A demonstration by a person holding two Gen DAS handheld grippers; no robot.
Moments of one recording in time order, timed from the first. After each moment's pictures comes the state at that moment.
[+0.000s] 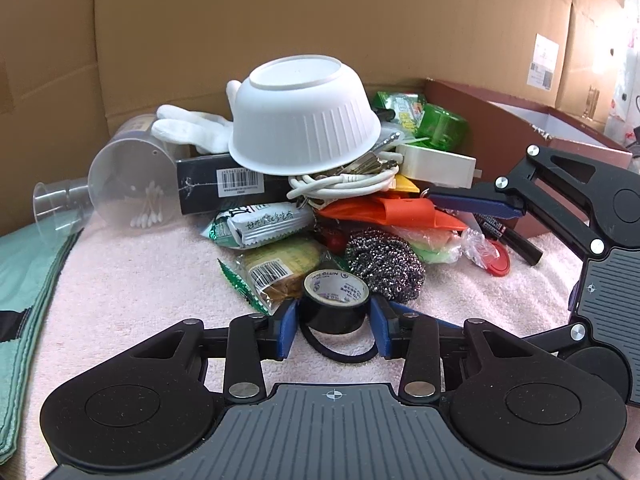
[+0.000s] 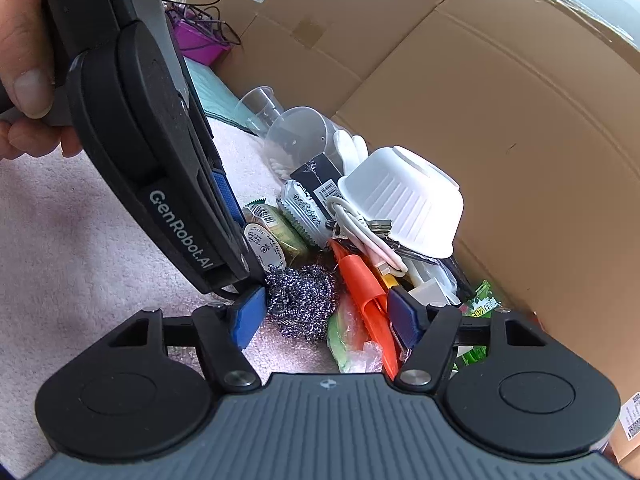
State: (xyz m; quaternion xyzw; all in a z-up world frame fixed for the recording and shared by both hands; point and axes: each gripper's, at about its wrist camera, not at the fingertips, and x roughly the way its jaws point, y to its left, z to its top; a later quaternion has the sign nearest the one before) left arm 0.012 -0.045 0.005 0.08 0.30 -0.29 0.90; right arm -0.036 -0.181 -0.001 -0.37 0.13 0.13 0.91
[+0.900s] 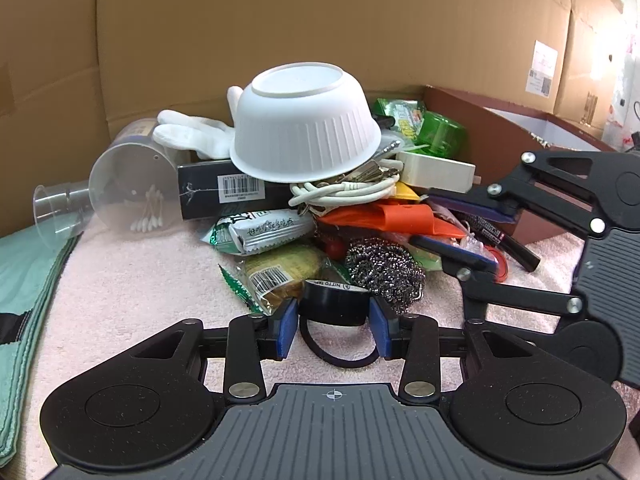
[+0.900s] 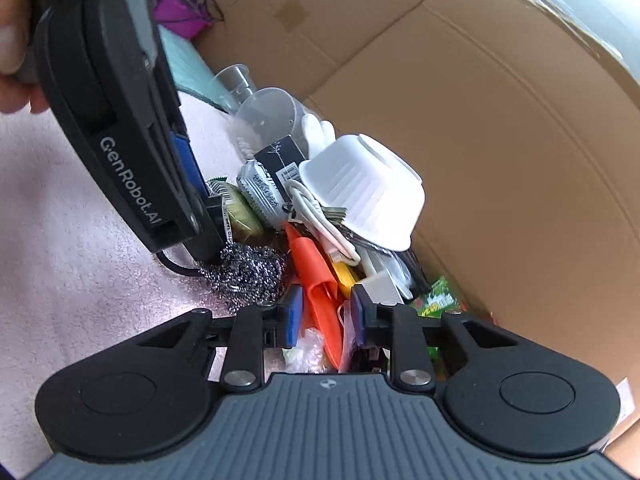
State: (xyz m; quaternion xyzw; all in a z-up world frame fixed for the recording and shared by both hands) left arm 0.013 -0.048 0.003 0.09 0.30 -0.29 0.90; right arm -0.030 -0.183 -0.001 -0.43 0.13 0.07 0.89
